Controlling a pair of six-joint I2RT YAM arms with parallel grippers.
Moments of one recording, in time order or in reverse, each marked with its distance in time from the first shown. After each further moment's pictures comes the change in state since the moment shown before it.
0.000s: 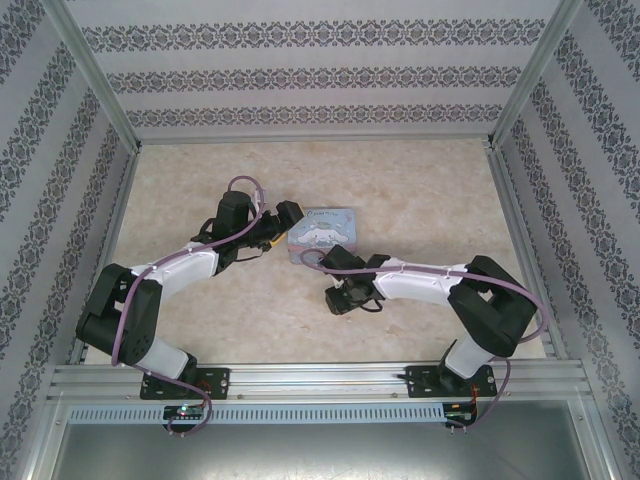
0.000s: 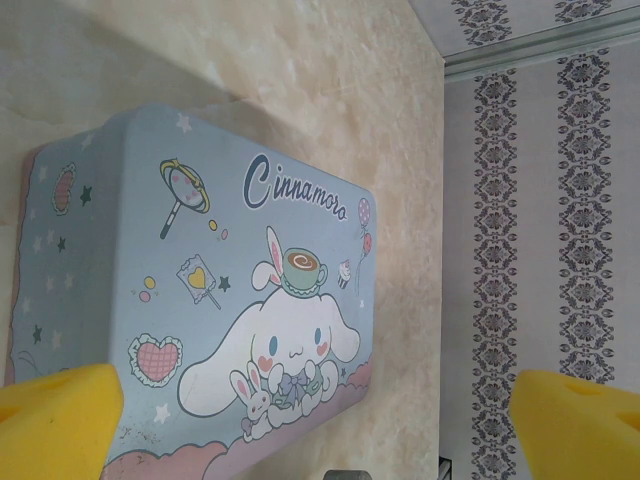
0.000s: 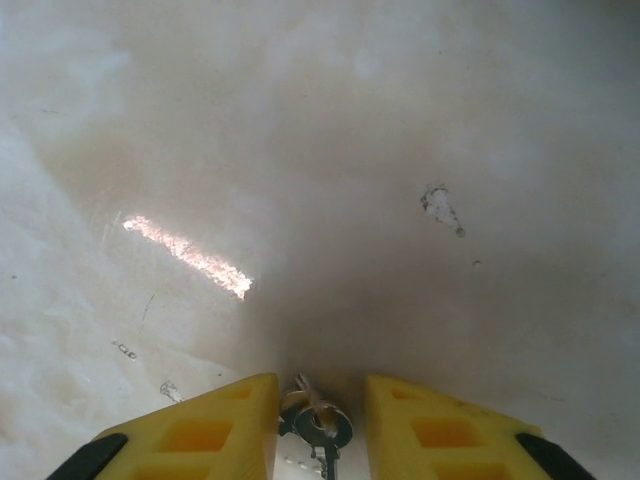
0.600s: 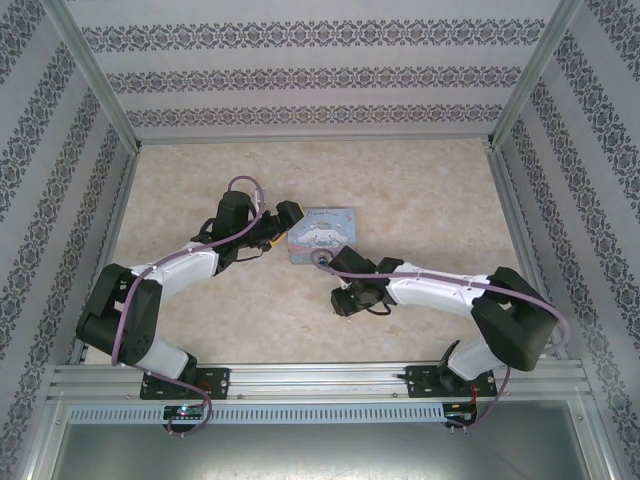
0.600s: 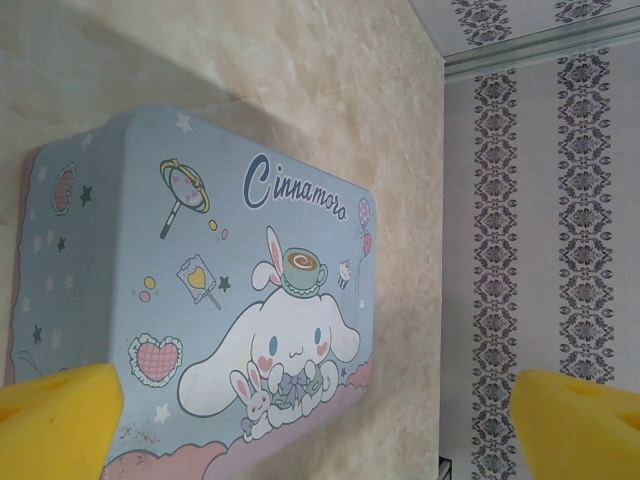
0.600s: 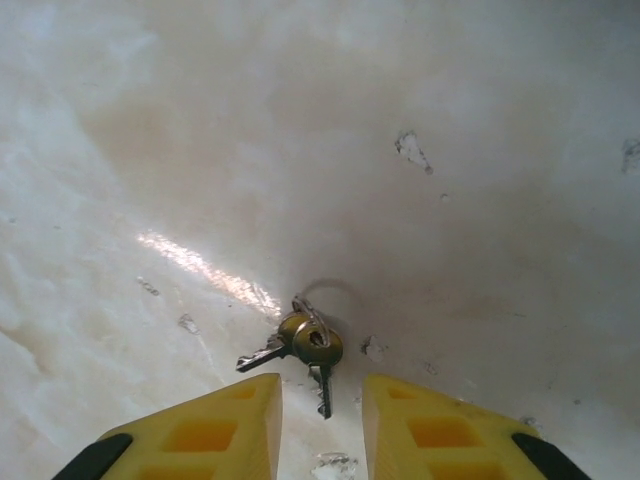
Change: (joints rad) left arm 0.000 0.000 0.000 0.000 0.000 0.000; right arm 0.002 -0.109 -0.053 -0.026 0.000 0.027
